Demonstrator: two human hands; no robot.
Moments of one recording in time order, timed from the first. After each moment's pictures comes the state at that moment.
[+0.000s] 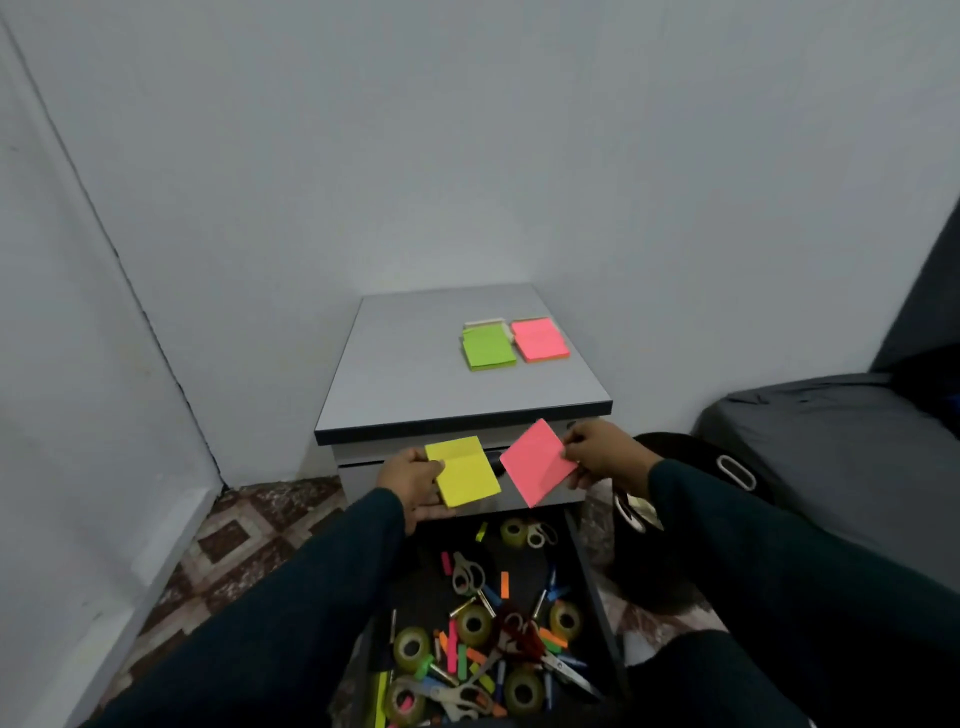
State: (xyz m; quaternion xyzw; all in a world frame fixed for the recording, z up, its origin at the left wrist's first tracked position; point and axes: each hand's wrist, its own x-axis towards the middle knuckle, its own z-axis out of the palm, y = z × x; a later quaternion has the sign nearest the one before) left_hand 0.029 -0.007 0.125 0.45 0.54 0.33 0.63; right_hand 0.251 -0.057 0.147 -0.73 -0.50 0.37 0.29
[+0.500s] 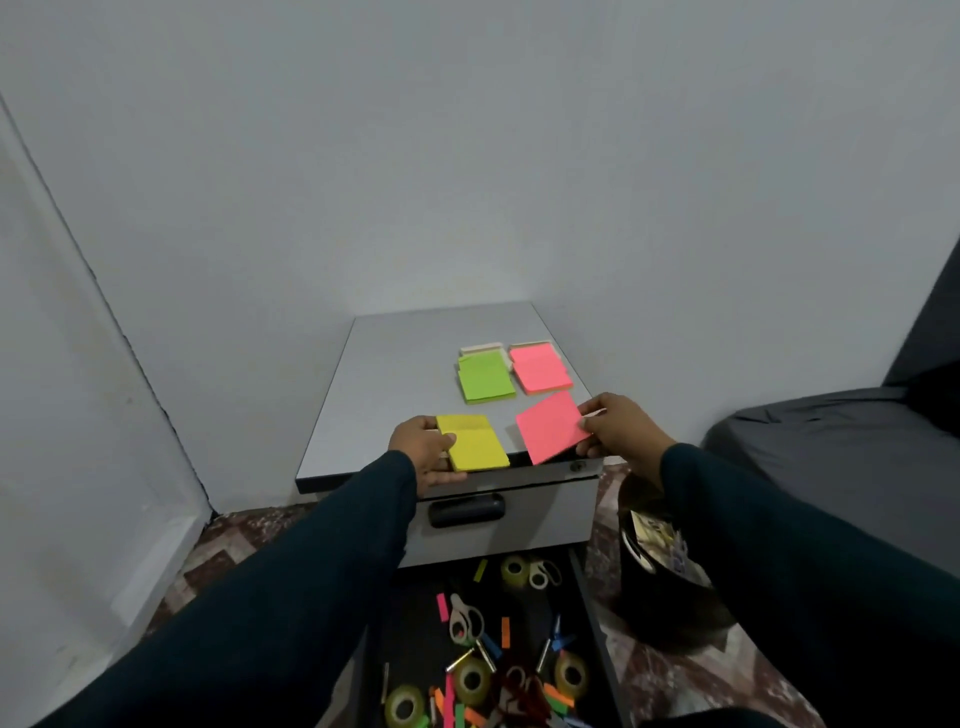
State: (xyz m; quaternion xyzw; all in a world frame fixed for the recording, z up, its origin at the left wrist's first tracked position) left_hand 0.071 0.064 0.174 0.46 0.52 0.34 0.63; right_hand 0.293 0.003 0.179 -0.72 -0.41 0.37 0.43
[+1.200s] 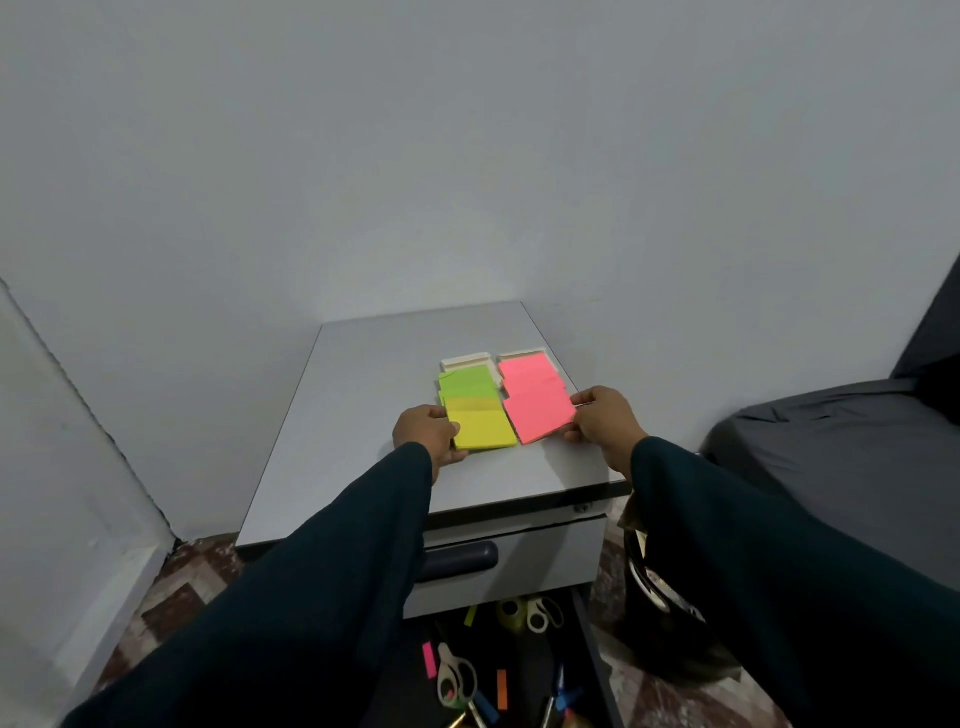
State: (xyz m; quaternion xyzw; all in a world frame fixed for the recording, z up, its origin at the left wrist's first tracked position) left_hand 0.135 0.162 0.155 0.49 0.56 0.35 0.57; right_hand 0.322 0.102 0.157 -0.75 -0.32 0.33 0.48
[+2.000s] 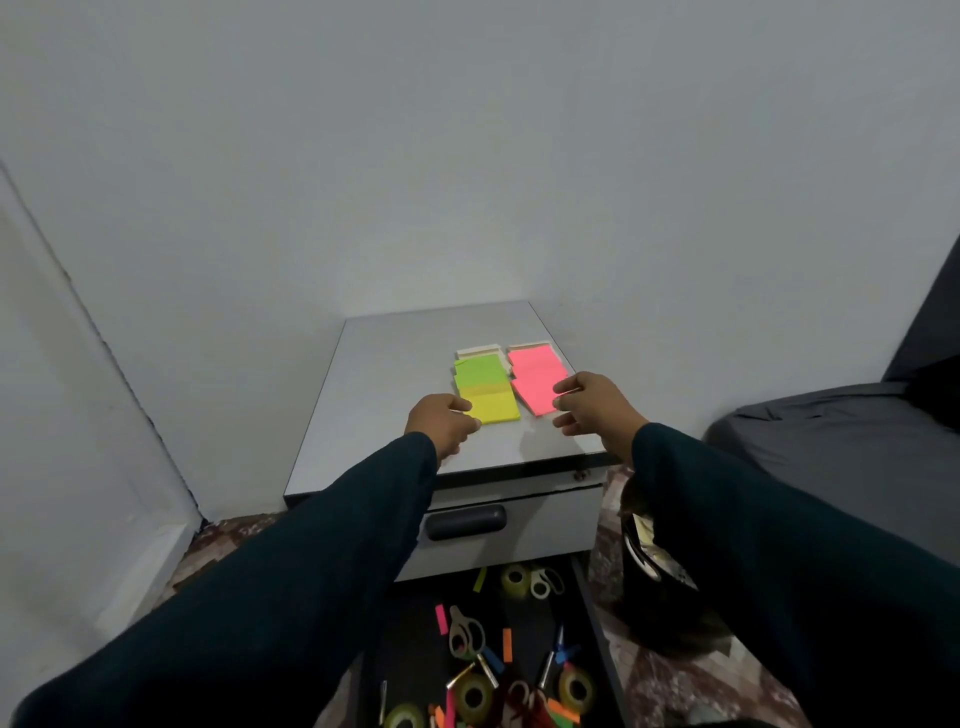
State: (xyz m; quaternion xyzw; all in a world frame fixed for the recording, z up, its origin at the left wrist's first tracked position) left_hand 0.098 0.103 0.178 0.65 0.53 0.28 0.47; right_hand 0.284 0.044 0.189 -0.70 -0.42 0.35 0.46
